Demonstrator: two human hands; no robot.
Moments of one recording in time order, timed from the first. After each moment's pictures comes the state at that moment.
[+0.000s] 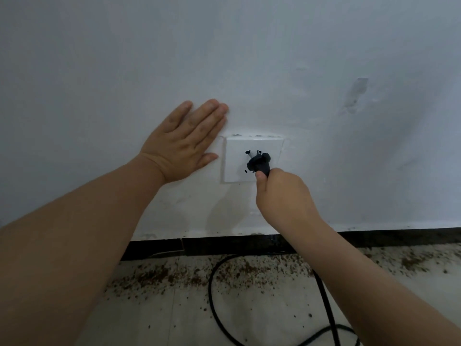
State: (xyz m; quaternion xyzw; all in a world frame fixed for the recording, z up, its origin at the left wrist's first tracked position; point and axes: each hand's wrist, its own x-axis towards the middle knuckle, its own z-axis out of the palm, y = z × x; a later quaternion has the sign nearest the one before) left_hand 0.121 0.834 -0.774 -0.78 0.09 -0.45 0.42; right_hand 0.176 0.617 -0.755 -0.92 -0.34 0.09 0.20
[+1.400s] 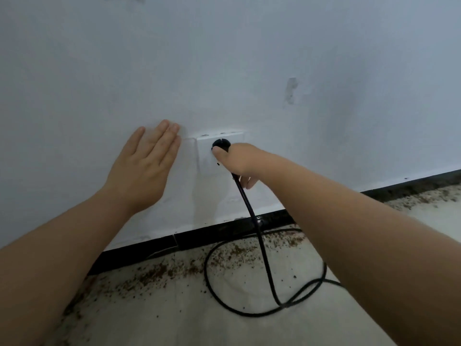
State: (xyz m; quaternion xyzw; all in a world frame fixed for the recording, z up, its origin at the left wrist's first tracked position) left_hand 0.061 0.791 -0.761 -0.90 0.03 -0.35 0.28; right_hand 0.180 0.623 -0.710 -0.88 -0.33 0.23 0.24
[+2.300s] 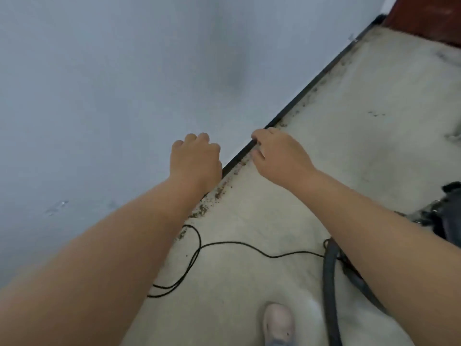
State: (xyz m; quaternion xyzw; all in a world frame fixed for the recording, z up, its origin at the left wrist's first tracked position) left_hand 0.223 0.369 -0.372 -0.99 0.09 0.03 0.06; right_hand 0.224 0.212 -0.376 -0.98 -0.13 -0.01 0.18
